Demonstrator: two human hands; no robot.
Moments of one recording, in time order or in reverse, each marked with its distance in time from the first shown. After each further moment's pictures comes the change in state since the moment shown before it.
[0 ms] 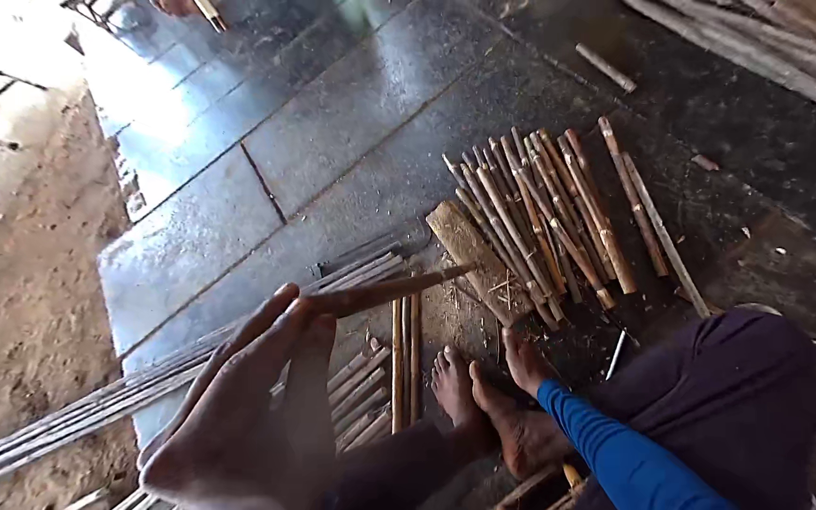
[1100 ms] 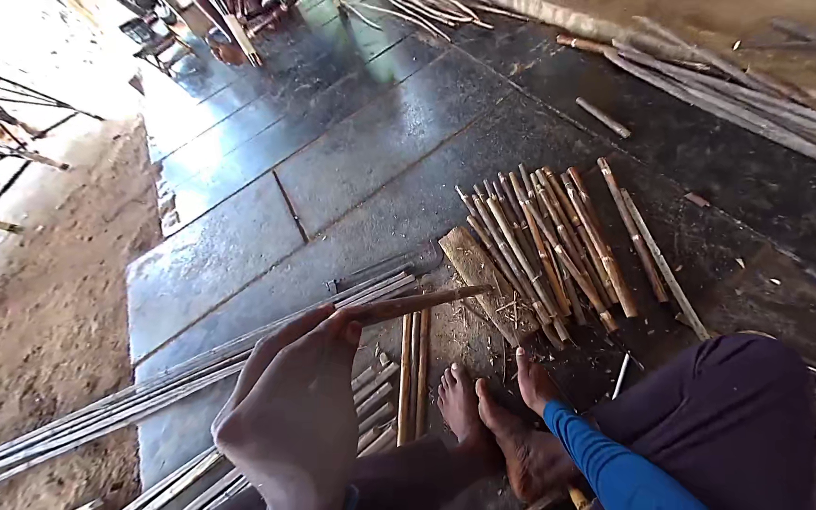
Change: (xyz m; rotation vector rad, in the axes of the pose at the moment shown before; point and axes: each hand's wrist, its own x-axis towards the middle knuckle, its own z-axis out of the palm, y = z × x) left_hand 0.000 -0.007 -0.003 0.109 0.044 -0.030; right_hand -0.007 -0.017 -0.012 -0.109 0.057 0.081
